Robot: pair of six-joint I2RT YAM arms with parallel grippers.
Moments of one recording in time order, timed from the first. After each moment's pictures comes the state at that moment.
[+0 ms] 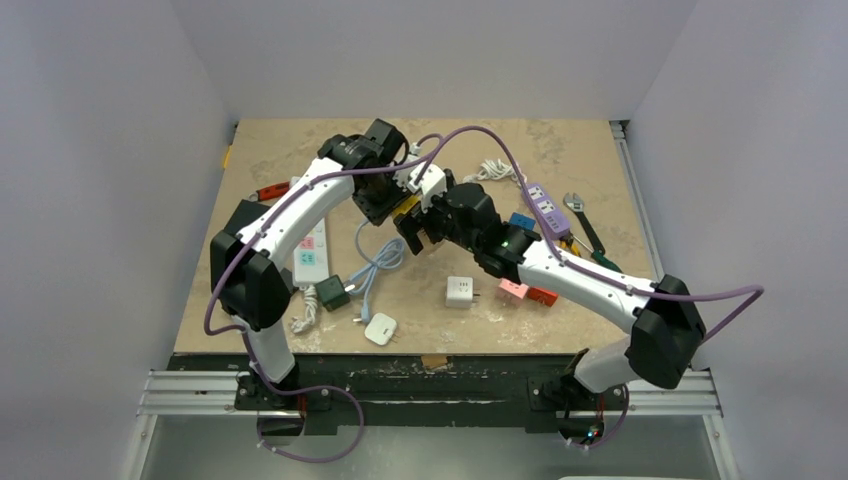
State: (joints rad) left arm -0.55 1.80 1.77 -1.16 0.00 0.35; right arm 0.85 1.42 1.09 0.01 0.08 -0.09
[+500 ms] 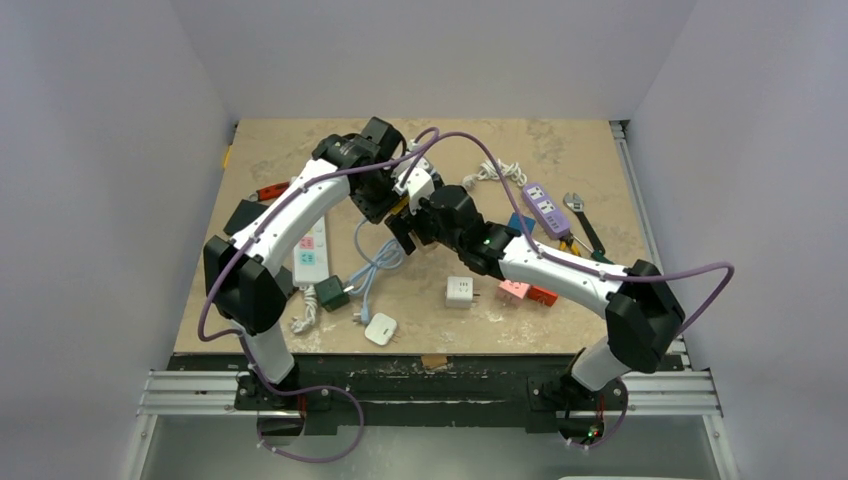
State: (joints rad) left arm -0.55 1.77 1.77 -1.16 -0.01 0.34; right arm 0.87 1.53 1.11 0.03 0.14 -0.09
